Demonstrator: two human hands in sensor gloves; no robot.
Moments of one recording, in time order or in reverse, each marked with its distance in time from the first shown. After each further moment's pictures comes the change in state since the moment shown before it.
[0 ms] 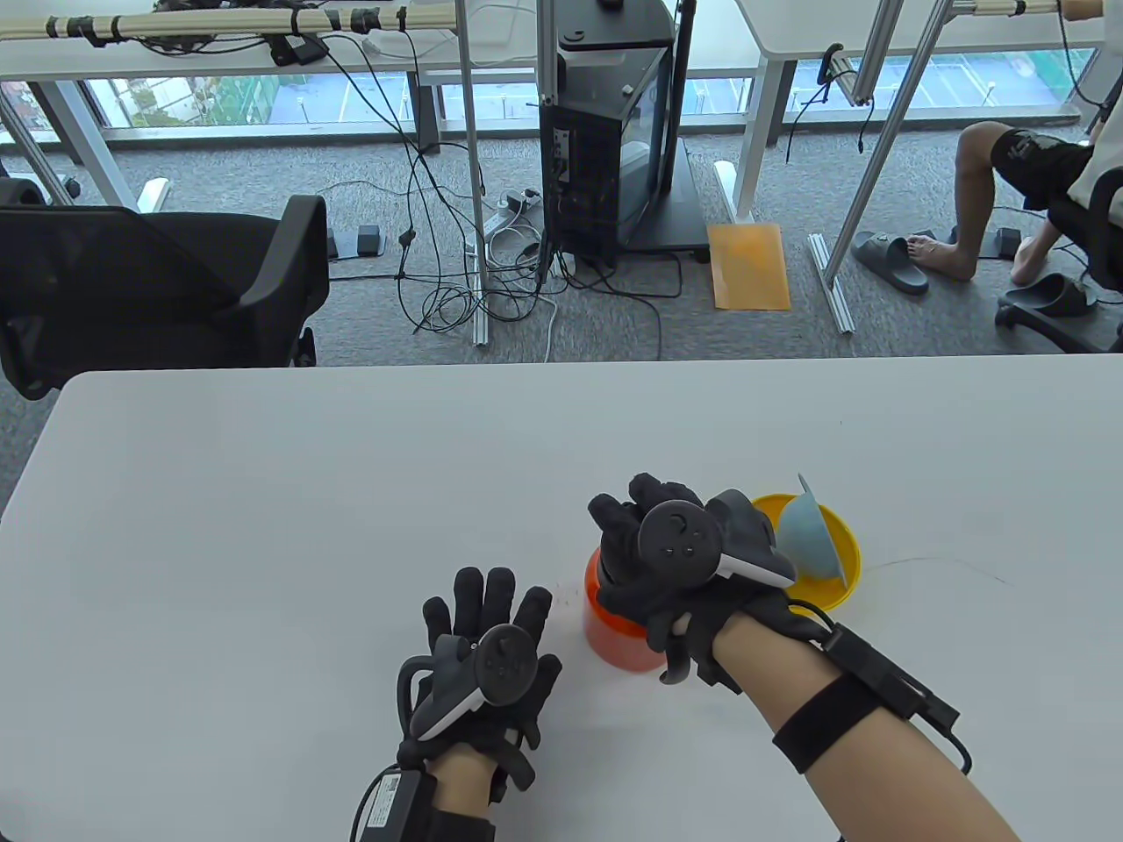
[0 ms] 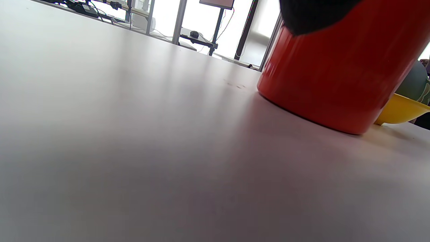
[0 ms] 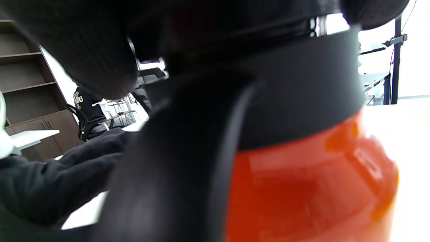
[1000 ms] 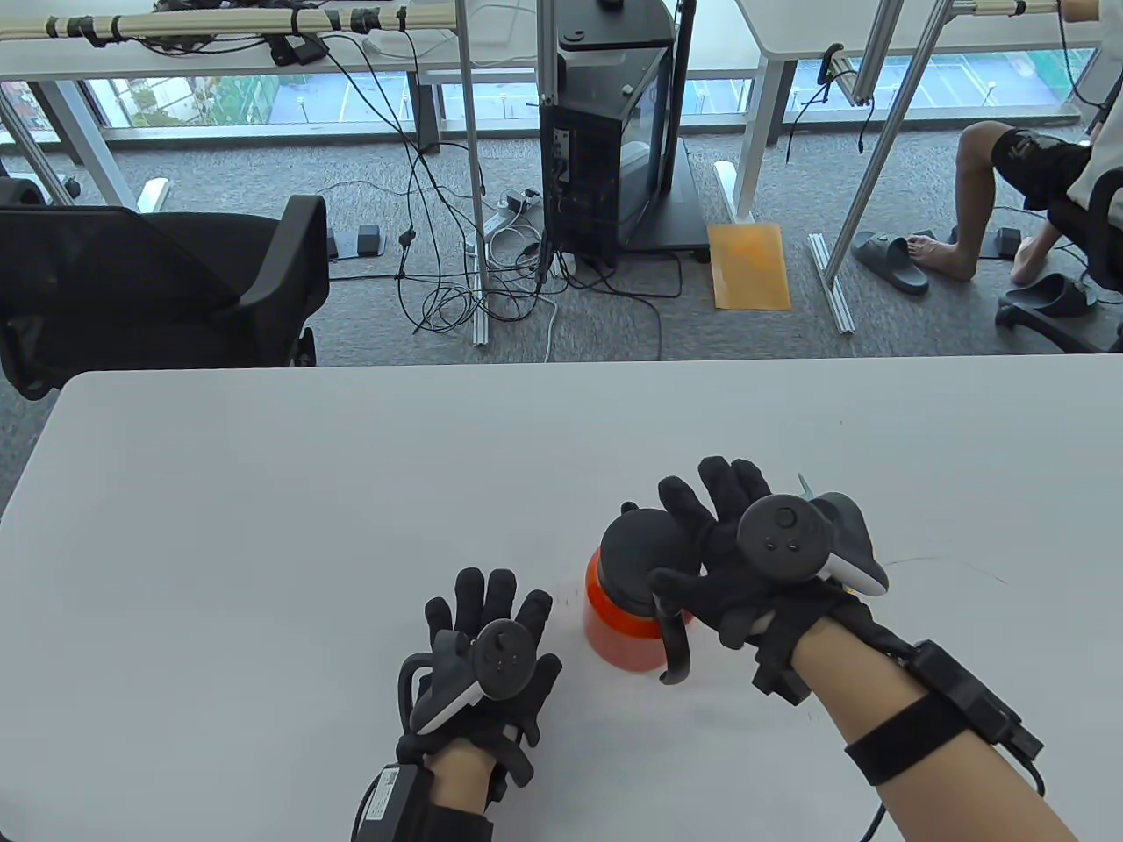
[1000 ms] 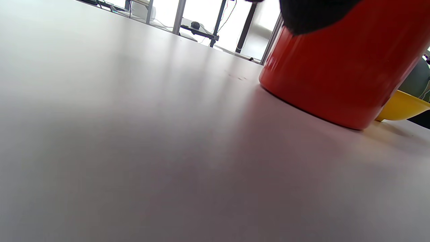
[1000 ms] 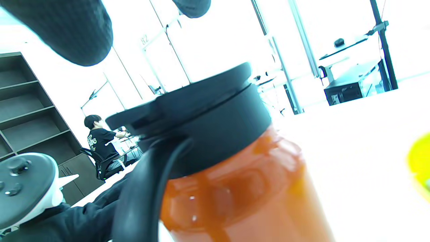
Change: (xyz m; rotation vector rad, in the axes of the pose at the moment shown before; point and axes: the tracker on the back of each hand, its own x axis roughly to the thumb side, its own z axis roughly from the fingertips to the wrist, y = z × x) left_hand -0.004 -0.005 -0.005 -0.039 0.002 0.021; right_hand -0.056 -0.027 0.056 -0.105 -0.013 -0.186
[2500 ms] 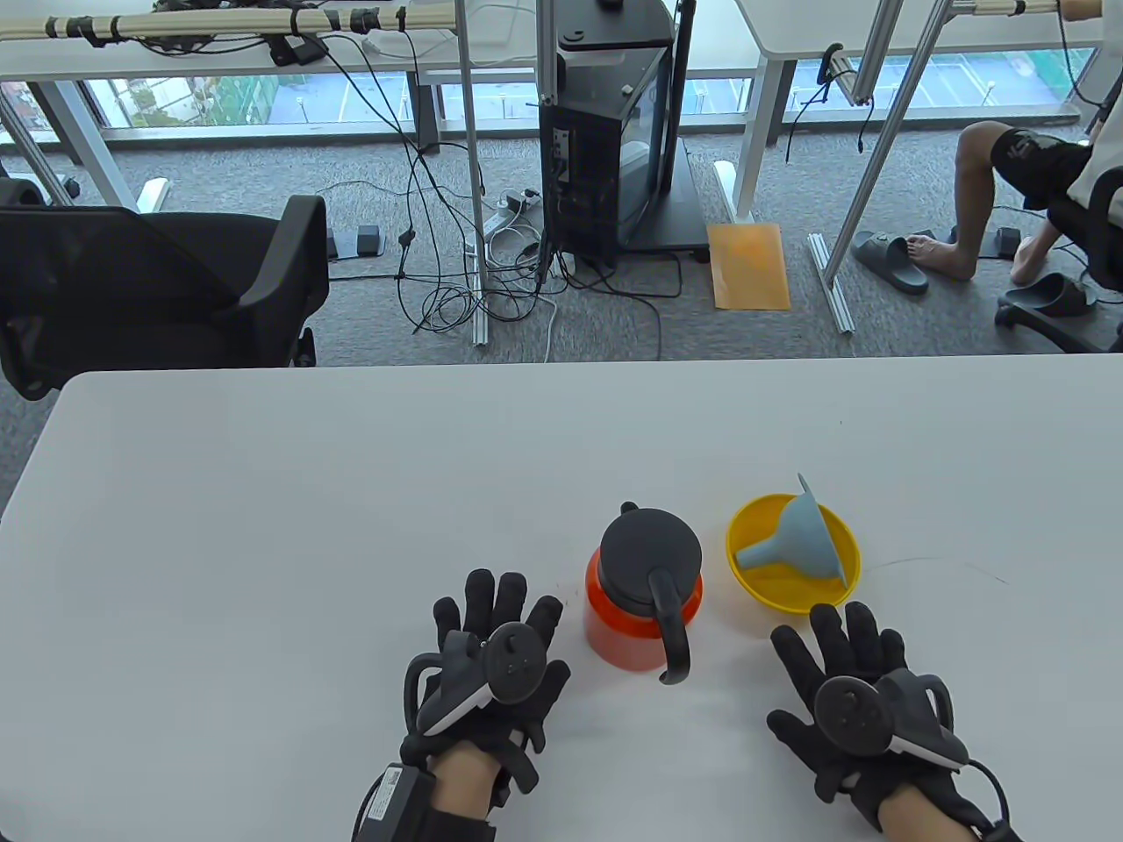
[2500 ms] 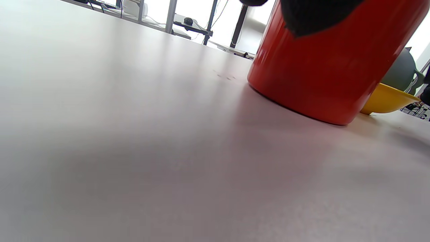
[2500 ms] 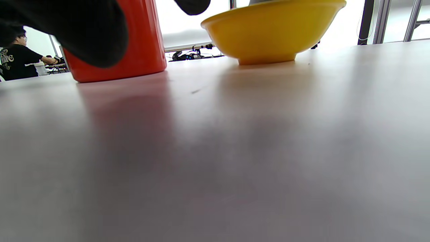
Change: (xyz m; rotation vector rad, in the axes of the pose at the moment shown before) left_hand 0.008 -0.002 0.000 -0.021 -0.020 -0.028; right_hand -0.097 0.114 0.128 0.091 0.196 0.345
